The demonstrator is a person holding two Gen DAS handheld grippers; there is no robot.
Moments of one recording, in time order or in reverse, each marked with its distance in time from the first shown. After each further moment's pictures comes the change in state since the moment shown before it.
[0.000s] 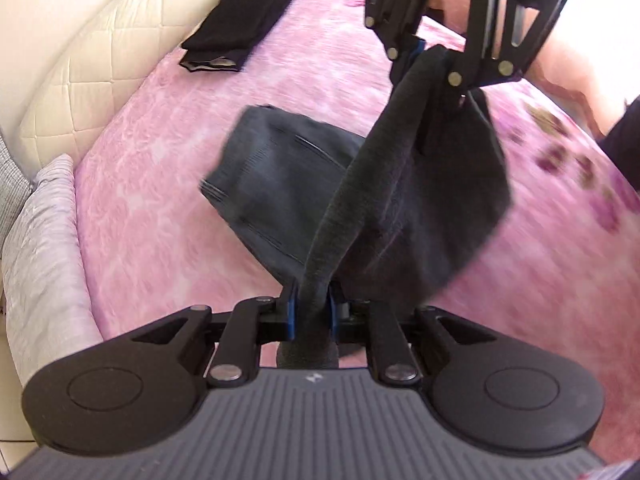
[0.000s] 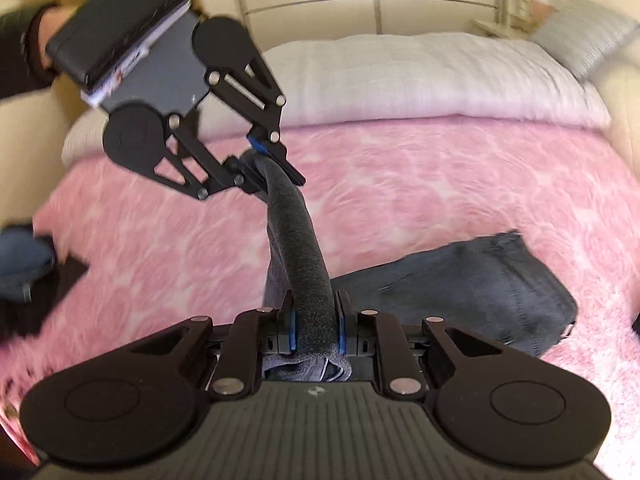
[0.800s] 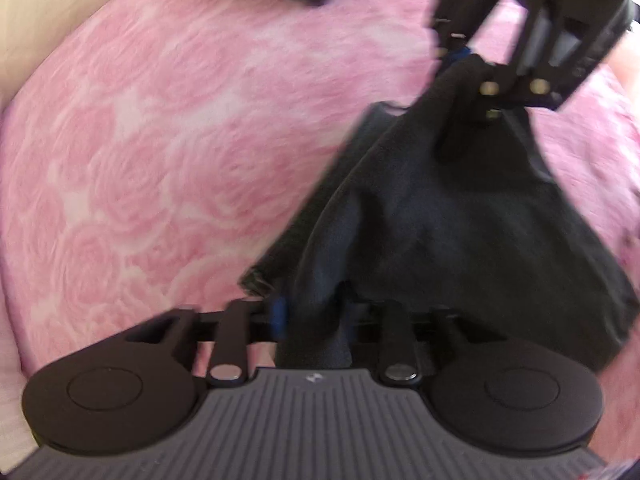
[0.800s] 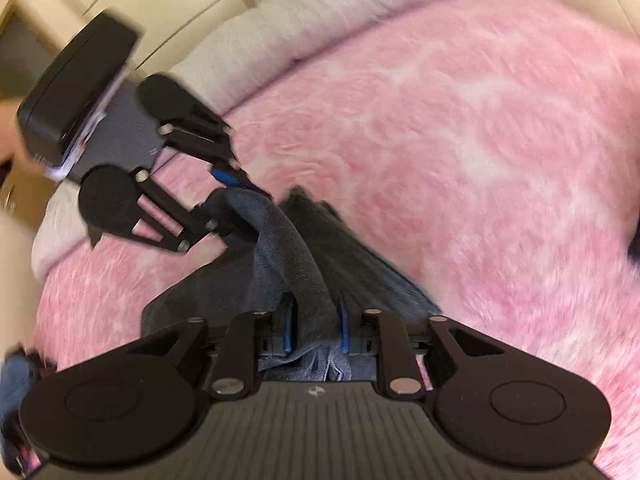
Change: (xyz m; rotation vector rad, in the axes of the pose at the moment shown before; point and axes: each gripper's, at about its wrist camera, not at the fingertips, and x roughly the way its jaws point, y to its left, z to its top) left arm 0.271 0.185 0.088 -0.237 0.161 -0.162; right arm 0.095 -0.324 -0.042 0.449 0.034 0.087
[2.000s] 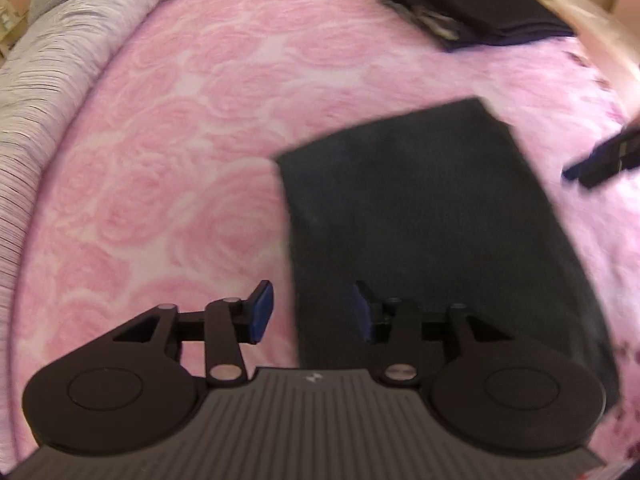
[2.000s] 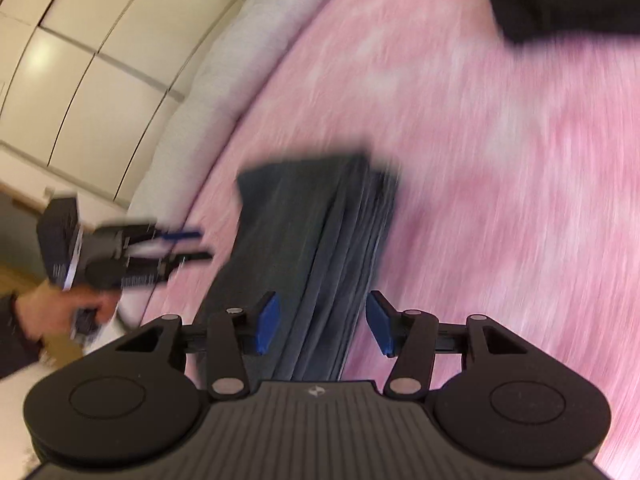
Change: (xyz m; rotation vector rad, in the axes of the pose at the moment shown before) left arm -0.036 -0.049 -0.105 -0.495 -0.180 0.114; right arm -0.041 -0.002 -0.132 0.426 -0.161 0.095
